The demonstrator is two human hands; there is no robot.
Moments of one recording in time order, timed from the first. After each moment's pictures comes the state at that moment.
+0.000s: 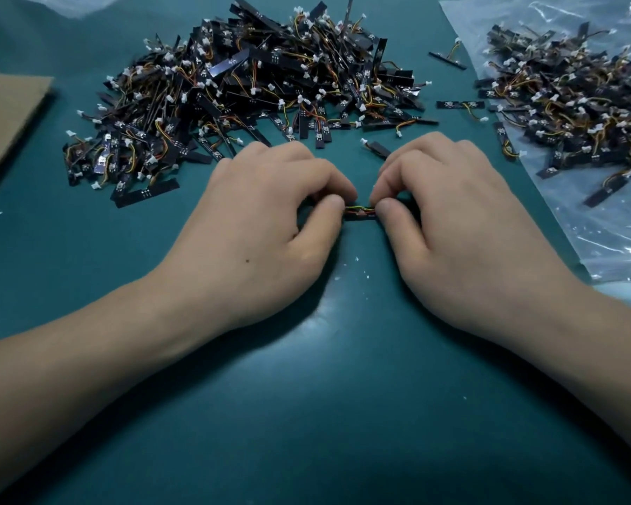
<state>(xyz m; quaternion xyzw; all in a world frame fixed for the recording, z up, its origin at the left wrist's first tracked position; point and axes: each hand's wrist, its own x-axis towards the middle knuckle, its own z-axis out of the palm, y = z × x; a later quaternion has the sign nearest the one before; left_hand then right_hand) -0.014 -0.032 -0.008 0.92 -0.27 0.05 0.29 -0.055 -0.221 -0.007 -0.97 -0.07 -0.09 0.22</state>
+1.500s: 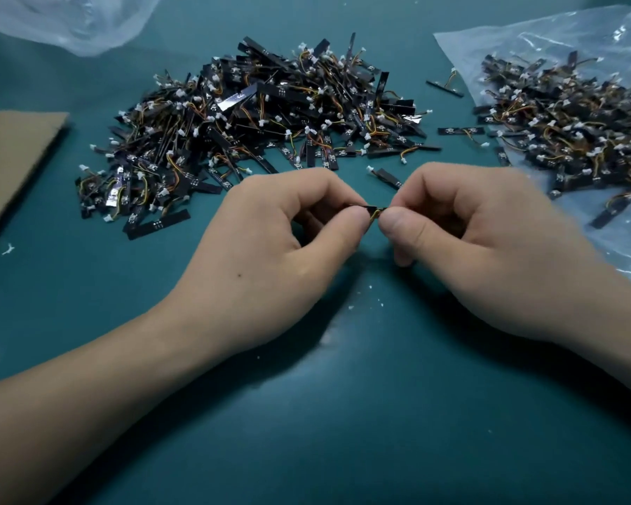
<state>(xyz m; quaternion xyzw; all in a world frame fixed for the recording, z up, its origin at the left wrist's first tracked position) -0.016 -0.030 -0.003 0.84 -0.26 0.02 0.47 -0.049 -0.234 0.001 -0.92 -0.11 -0.06 0.37</state>
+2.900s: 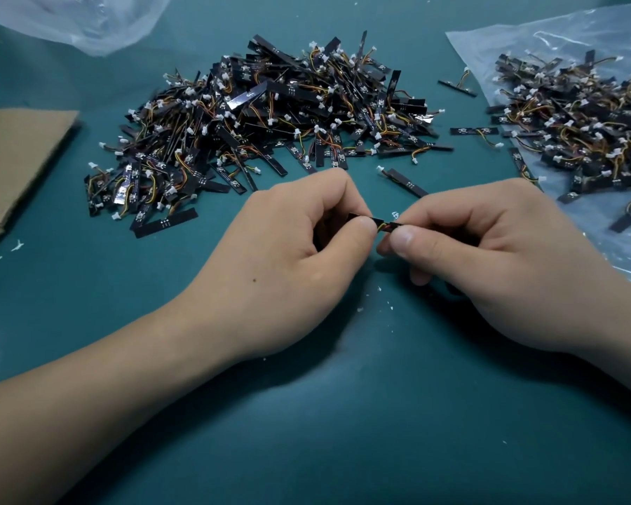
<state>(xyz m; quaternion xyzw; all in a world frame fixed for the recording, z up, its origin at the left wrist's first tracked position) -0.017 -0.032 -0.001 0.85 -0.25 -0.03 0.45 -0.051 -0.238 -0.002 -0.88 -0.14 0.00 0.45</state>
